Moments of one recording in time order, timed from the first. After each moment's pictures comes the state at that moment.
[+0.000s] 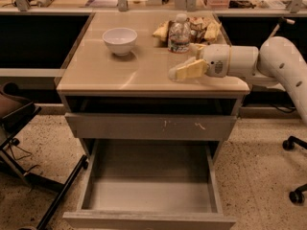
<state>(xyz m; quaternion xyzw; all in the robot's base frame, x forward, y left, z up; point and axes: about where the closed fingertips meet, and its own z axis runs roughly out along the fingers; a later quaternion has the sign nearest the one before) 0.650 -0.075 0.898 -0.40 0.62 0.44 0.51</state>
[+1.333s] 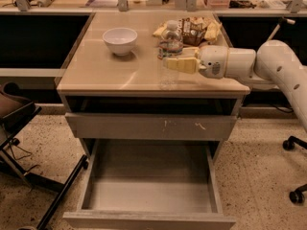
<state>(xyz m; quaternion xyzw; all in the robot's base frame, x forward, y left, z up) 0.652 -0.071 0.896 -0.39 0.62 0.45 0.52</state>
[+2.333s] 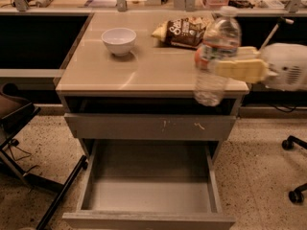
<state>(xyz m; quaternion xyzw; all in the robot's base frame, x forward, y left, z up) 0.506 -0.152 0.979 -0.38 0.62 0.46 0.51</state>
